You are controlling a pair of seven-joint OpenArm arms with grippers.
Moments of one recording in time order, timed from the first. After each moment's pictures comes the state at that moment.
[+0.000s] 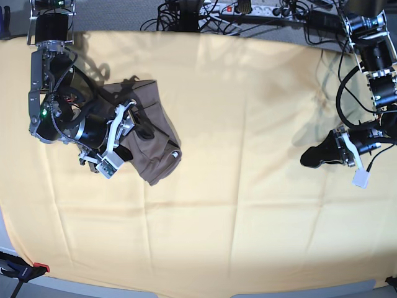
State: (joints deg) left arm -12.3 -30.0 -18.5 70.8 -87.3 -43.3 81.0; right arm 3.0 18.3 1.2 101.8 40.7 41.8 -61.1
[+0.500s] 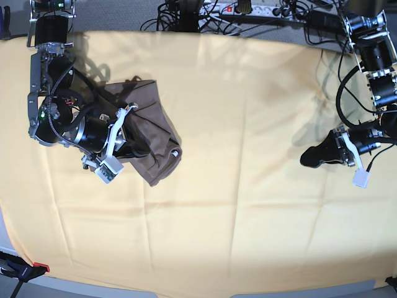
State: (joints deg) left arm -12.3 -30.0 -18.5 70.8 -87.3 -43.3 81.0; right arm 3.7 18.3 1.2 101.8 44.0 41.8 -59.6
